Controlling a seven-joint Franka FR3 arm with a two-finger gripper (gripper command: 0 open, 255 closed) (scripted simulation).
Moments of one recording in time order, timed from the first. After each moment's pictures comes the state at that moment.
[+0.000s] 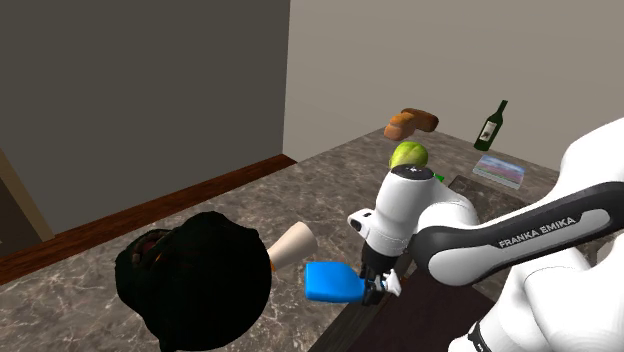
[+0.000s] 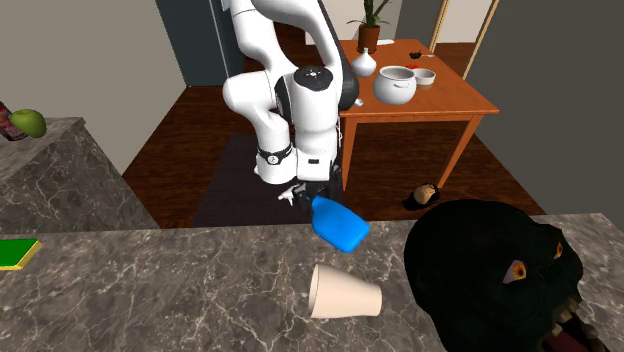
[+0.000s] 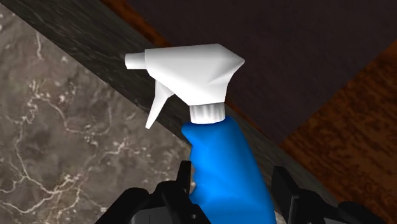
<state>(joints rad) 0.38 -0.53 0.13 -2.94 0.17 2.43 -0.34</state>
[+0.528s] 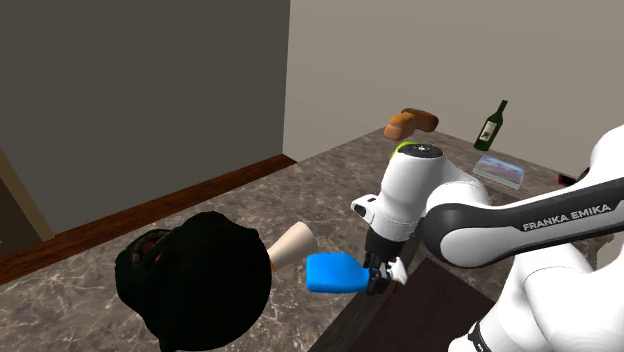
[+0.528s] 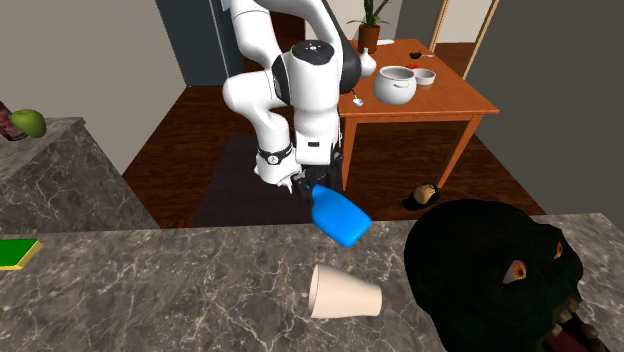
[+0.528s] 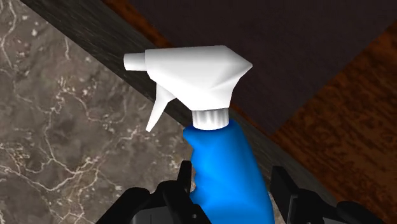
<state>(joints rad) 0.37 -0.63 0.12 -2.88 0.15 2.28 -0.33</state>
